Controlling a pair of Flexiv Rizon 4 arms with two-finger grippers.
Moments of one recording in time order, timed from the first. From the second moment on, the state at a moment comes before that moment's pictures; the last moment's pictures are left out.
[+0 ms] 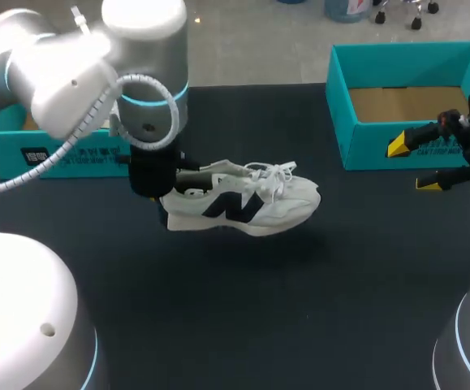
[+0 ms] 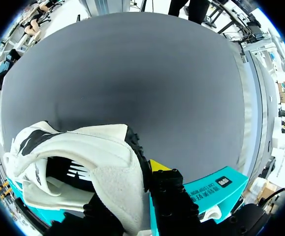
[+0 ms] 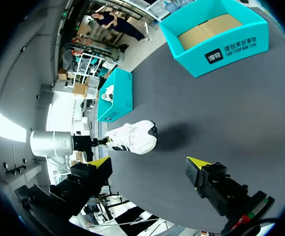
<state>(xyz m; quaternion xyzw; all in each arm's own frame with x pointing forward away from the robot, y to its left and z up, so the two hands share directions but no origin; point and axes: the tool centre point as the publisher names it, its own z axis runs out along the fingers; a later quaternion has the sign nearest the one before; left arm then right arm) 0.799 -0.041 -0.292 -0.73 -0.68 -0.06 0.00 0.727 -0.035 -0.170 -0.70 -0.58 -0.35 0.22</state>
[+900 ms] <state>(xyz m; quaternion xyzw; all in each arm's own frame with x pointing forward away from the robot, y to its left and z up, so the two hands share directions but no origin) 0.805 -0.064 -0.397 -0.73 -0.68 -0.06 0.04 0.727 -0.035 -0.170 -0.70 -0.58 -0.35 0.22</state>
